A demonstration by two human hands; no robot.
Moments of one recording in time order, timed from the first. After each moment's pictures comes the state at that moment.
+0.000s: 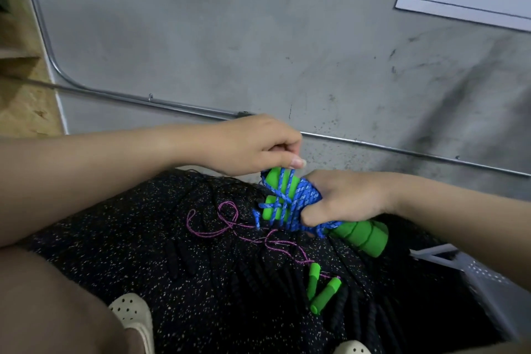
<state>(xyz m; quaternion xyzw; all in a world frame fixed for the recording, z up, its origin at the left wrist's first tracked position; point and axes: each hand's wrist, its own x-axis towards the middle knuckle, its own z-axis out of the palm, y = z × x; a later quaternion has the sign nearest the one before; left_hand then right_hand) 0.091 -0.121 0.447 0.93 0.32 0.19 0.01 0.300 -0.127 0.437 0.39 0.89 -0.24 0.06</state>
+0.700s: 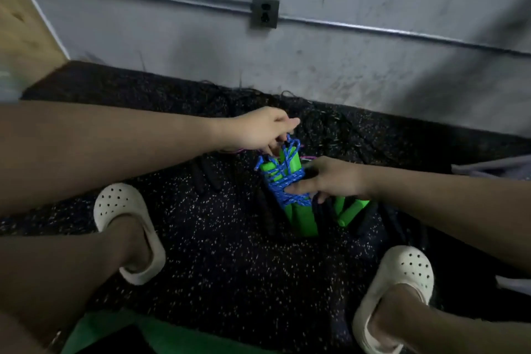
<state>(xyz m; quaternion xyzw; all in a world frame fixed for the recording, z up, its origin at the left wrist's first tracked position) 0.084 -0.025 0.247 0.67 0.55 0.23 0.44 0.283 -0.051 0.229 0.49 0.70 -0.51 0.02</state>
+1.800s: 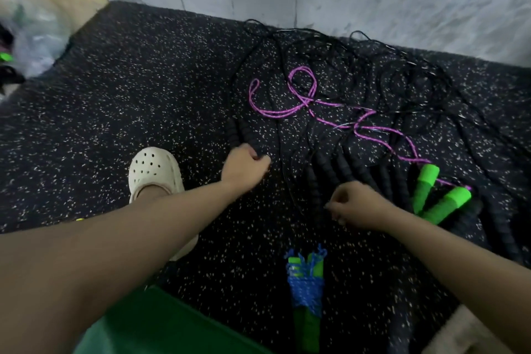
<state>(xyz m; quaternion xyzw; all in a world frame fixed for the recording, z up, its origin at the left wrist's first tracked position) -0.005 -0.037 0.008 0.42 0.84 0.18 0.30 0.261 -0.005 0.022 0.53 0.73 -0.43 0.08</state>
